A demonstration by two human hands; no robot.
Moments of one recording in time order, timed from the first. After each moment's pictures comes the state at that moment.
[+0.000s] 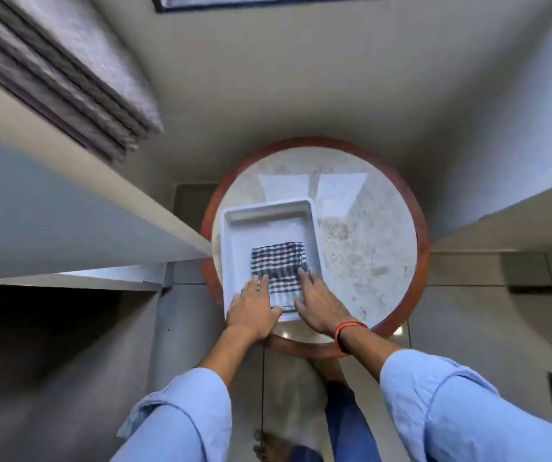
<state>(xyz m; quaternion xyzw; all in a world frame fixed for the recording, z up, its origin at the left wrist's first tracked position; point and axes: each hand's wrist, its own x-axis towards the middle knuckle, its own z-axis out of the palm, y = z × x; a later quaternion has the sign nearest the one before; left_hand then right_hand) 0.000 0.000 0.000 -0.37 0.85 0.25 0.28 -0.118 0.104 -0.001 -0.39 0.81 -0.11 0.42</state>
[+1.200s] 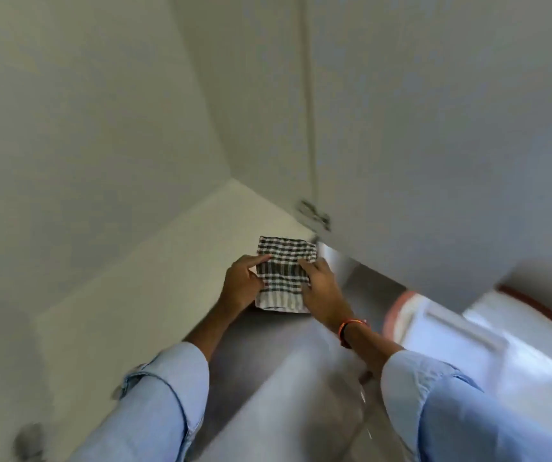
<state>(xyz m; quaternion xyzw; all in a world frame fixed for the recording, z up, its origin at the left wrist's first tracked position) 0.400 -0.056 0.299 -0.65 0.62 0.34 -0.28 0.213 -0.030 0.284 -0.67 0.62 -0.25 0.32</state>
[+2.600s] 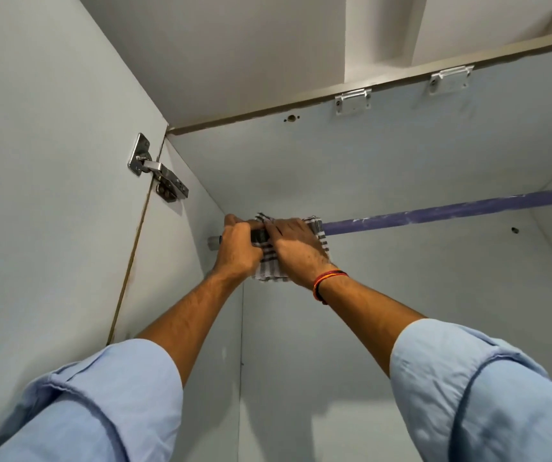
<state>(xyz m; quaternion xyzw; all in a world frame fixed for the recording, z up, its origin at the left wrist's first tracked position) 0.767 0.022 1.104 -0.60 0.40 -0.52 -0.46 0.694 -0.091 1.104 -0.74 0.02 -0.60 -0.30</state>
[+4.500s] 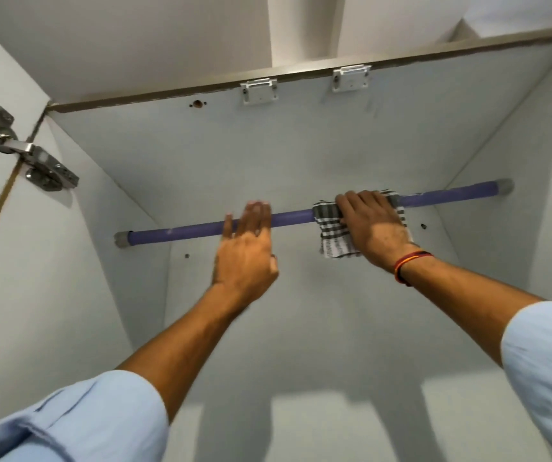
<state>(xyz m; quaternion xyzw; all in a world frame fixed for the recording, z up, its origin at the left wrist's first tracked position) 0.689 -0.098 1.074 -0.59 0.39 -0.68 -0.19 0.515 -0.270 1.101 -0.65 0.16 -0.64 -0.38</state>
